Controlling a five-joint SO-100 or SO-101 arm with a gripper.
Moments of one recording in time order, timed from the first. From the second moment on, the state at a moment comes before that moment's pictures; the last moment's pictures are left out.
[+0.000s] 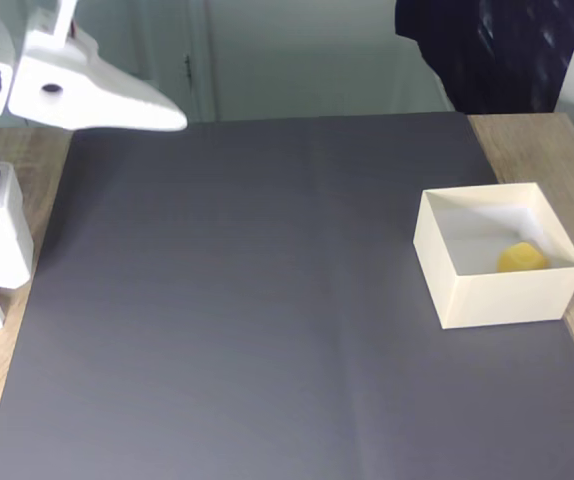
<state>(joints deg) 15.7 184.6 153.8 51.9 159.0</state>
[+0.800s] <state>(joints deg) 21.8 187.6 172.6 49.3 158.4</state>
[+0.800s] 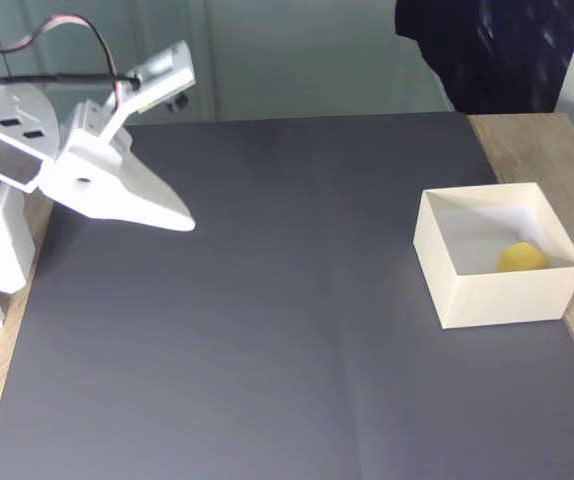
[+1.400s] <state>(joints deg) 20.5 187.6 180.9 56.9 156.7</state>
